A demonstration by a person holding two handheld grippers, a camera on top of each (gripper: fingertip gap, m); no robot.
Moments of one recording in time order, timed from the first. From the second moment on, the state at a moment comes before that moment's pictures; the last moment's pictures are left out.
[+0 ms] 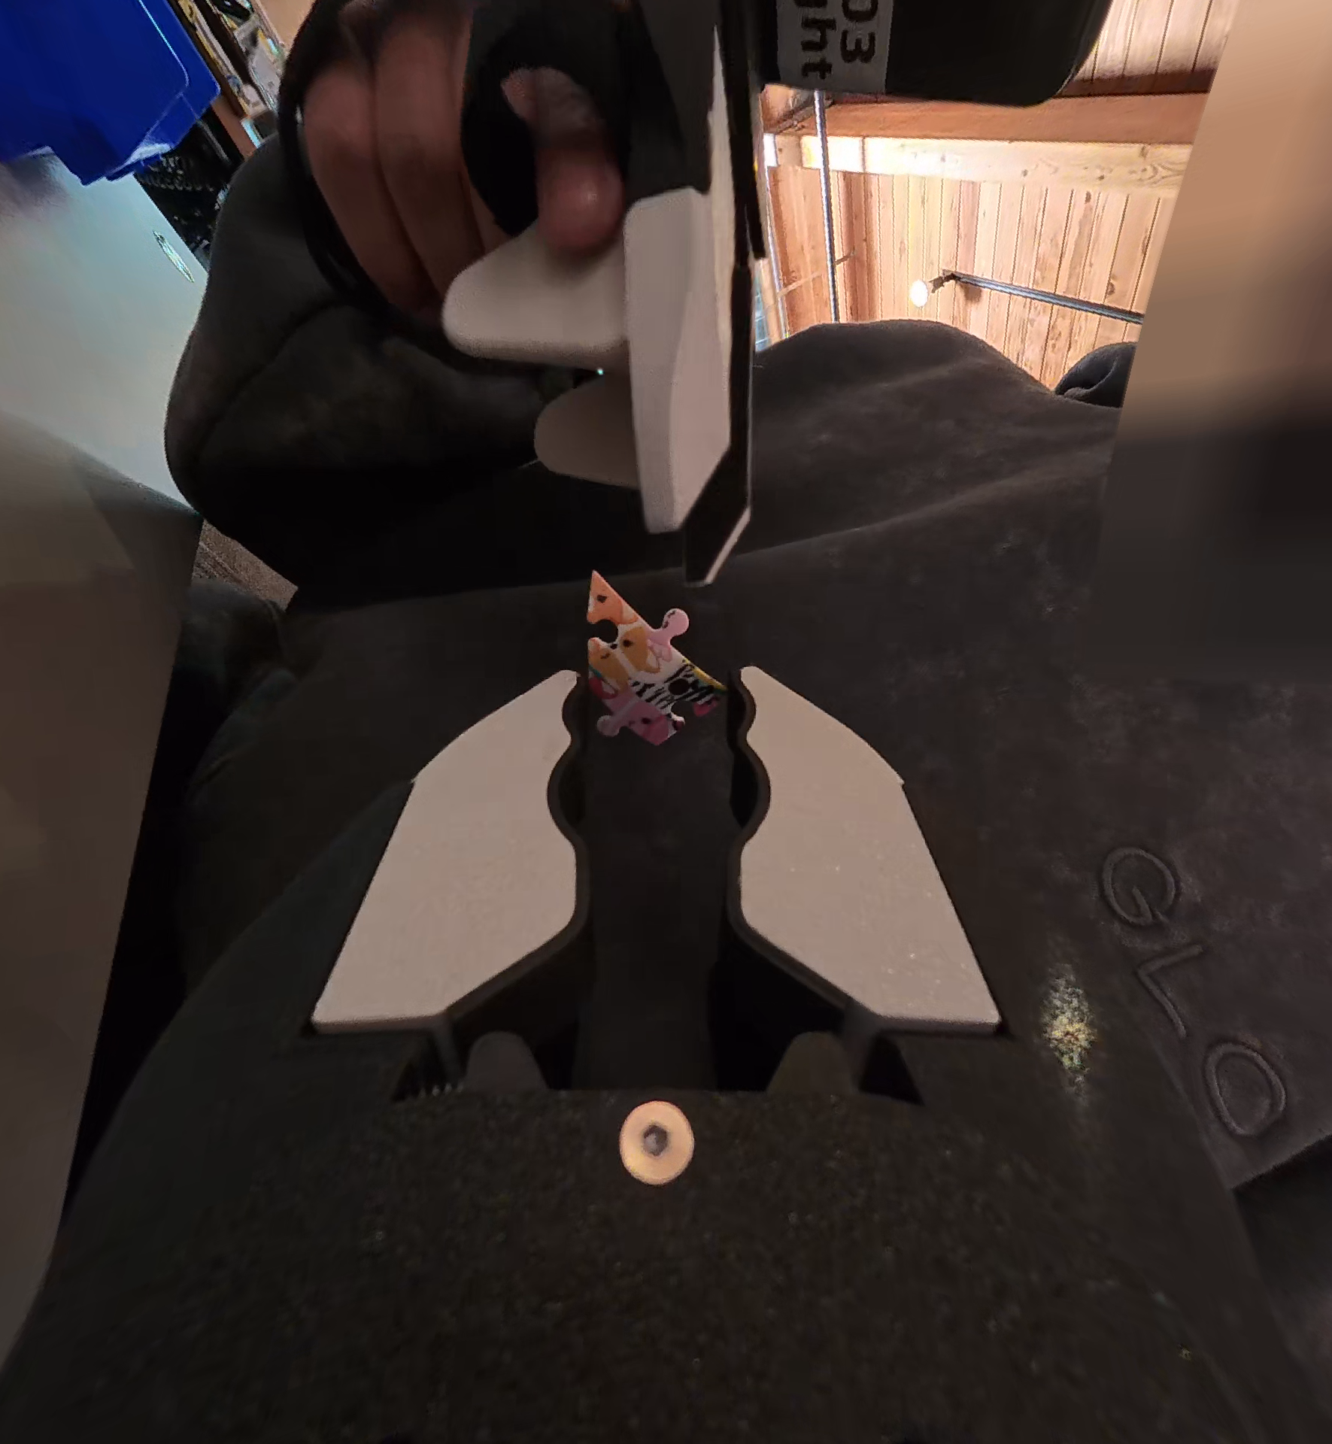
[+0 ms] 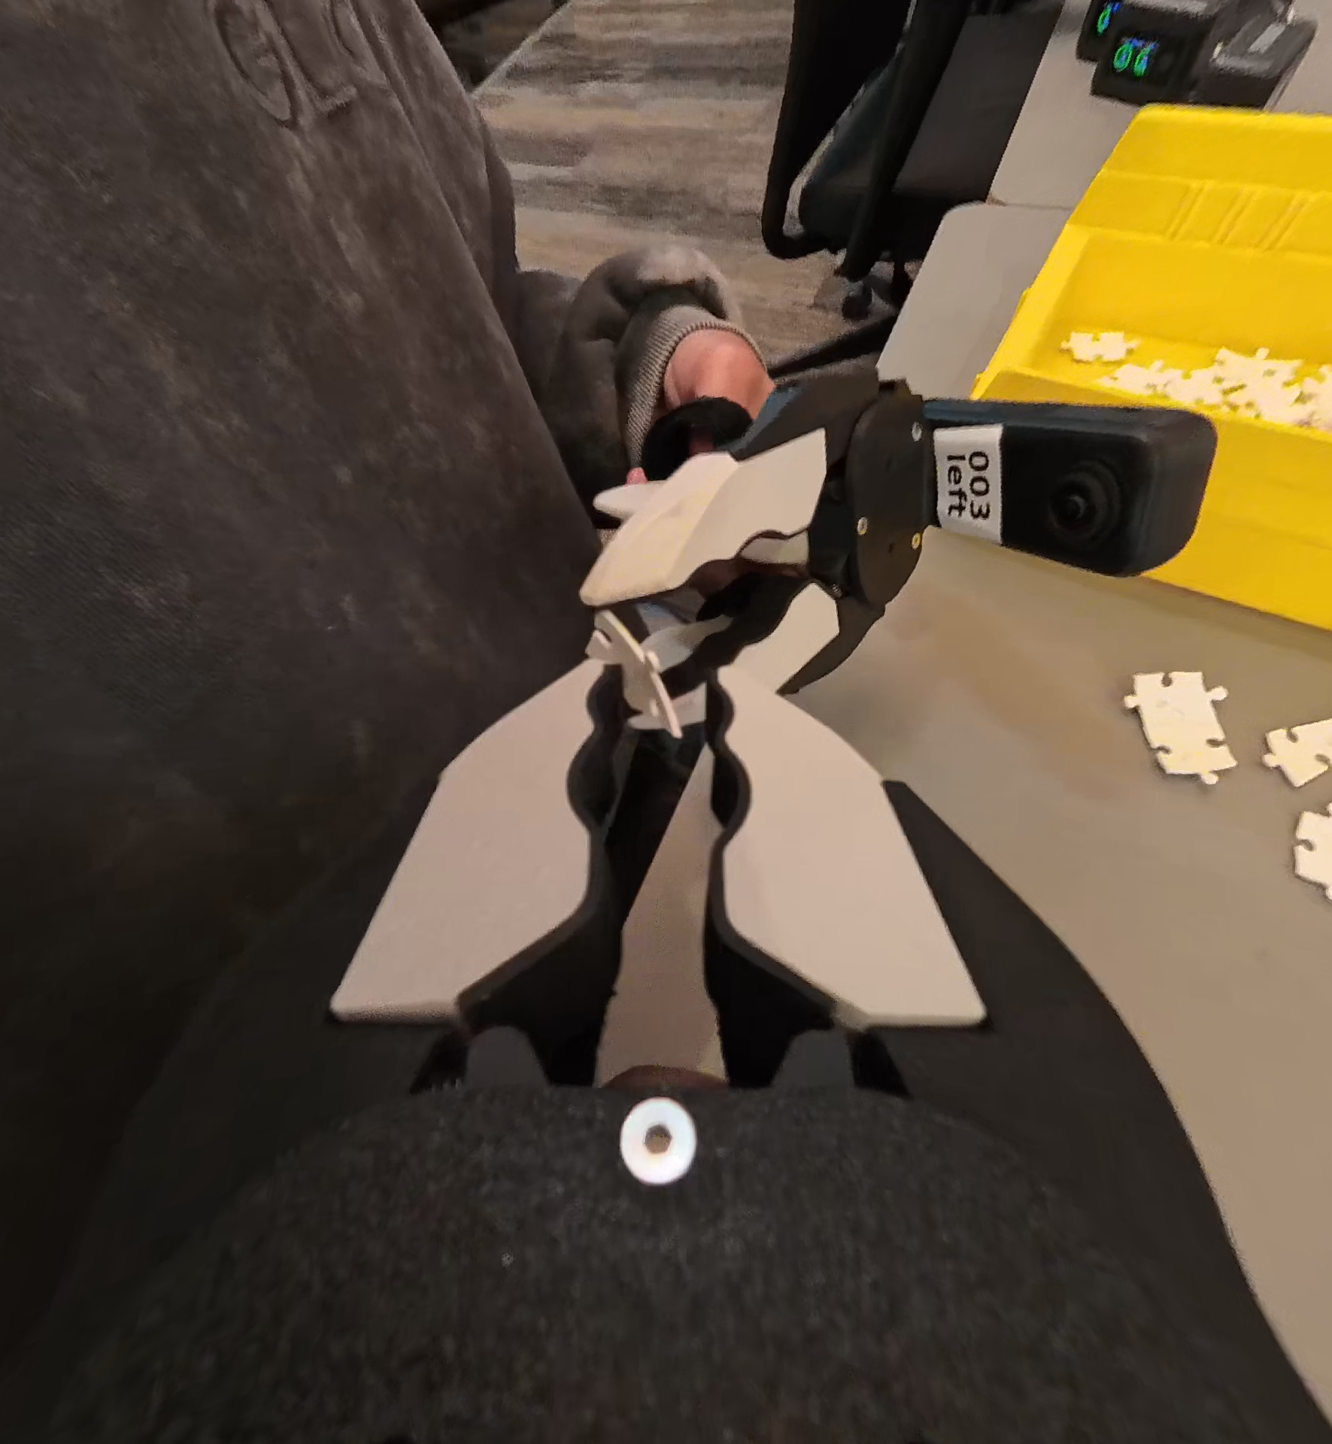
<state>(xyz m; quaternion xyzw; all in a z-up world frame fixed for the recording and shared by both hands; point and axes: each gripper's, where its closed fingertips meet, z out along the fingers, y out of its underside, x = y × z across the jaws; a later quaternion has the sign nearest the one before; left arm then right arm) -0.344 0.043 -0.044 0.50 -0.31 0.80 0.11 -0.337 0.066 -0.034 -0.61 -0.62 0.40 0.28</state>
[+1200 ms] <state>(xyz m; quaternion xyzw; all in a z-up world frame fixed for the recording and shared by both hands) -0.369 0.100 -0.052 0.63 -0.38 0.62 -0.29 -0.344 0.430 -0.177 -0.88 -0.38 0.27 0.06</state>
